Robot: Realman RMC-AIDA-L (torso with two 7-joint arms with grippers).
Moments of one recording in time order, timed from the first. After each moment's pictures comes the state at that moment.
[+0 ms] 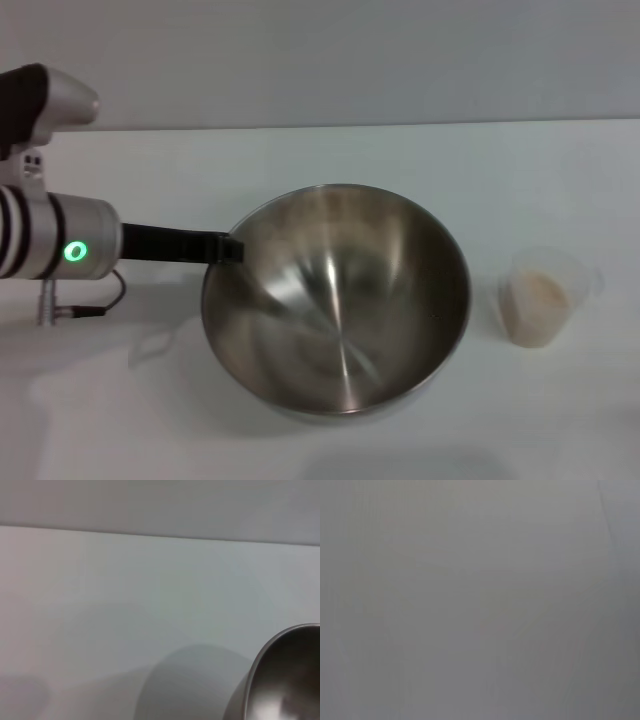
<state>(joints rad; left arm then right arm) -0.44 -2.07 -1.77 -1.27 2.23 -1.14 0.40 0.06 2.08 0.03 0.25 -1.26 -1.82 0.06</state>
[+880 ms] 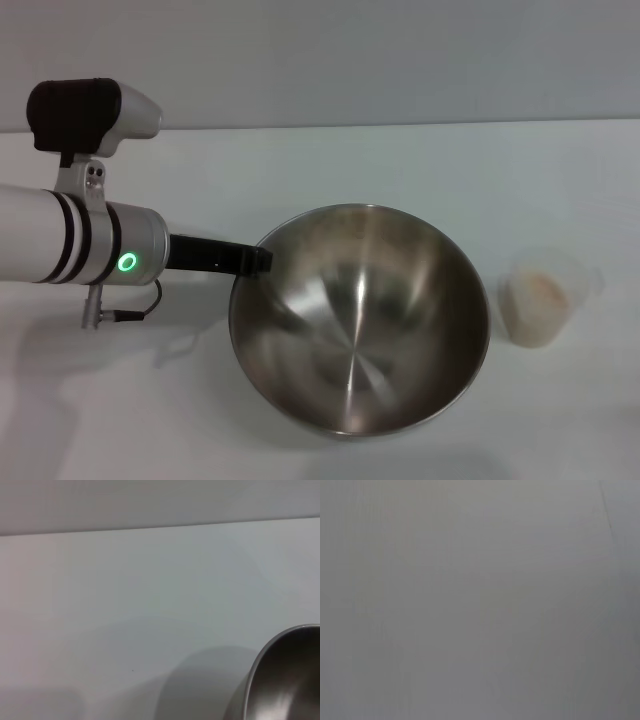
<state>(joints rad) -0.47 -2.07 -1.62 -1.24 2.27 -1.01 0.39 0.07 2.08 0.03 0.25 -1.26 -1.82 0.06</state>
